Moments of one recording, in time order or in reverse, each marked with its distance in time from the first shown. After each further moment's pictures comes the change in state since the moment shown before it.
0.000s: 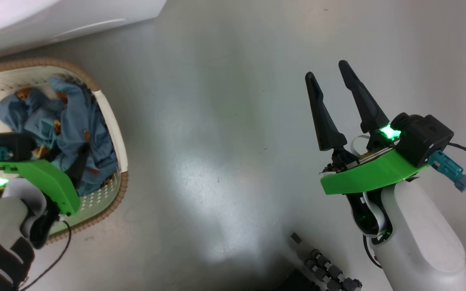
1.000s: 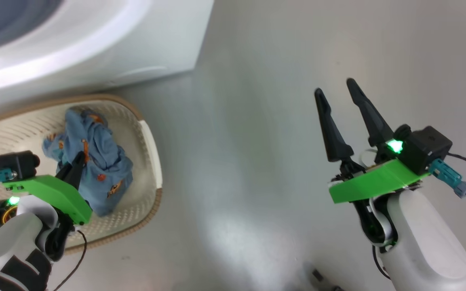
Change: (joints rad) left arm 0.056 -0.054 -0.002 0.037 -0.119 0.000 -0.116; right arm 0.033 -0.015 -0.019 0.049 -0.007 0.000 0.000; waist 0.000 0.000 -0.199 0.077
